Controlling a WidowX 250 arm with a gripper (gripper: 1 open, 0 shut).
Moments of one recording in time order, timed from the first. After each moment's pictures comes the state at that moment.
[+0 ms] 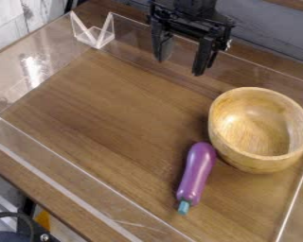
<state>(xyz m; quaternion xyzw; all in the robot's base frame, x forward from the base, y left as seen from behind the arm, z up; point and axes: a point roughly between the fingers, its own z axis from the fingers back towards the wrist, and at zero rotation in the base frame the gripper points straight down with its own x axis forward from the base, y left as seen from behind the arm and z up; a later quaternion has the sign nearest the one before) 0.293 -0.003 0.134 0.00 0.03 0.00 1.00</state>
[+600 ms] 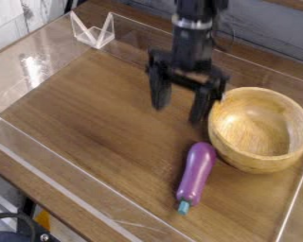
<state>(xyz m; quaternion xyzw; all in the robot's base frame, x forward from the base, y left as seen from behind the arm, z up) 0.254 -0.039 0.089 -0.03 0.09 -0.06 0.99</state>
